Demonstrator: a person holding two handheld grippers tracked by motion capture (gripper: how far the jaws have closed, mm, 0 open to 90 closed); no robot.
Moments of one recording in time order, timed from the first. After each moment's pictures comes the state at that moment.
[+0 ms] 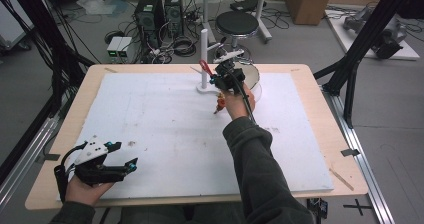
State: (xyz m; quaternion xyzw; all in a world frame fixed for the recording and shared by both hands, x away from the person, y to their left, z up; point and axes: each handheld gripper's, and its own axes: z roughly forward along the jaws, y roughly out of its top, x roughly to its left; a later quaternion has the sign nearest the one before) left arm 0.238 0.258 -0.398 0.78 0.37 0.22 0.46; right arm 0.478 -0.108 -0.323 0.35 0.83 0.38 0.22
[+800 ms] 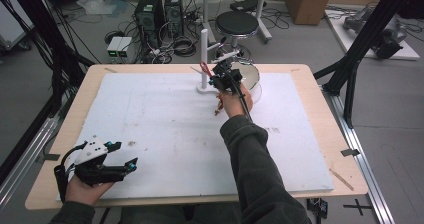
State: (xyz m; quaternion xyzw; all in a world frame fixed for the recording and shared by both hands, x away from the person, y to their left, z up) left arm 0.238 0.258 -0.398 0.78 0.37 0.22 0.46; right arm 0.491 -0.102 -0.335 0.36 0.83 0.36 0.22
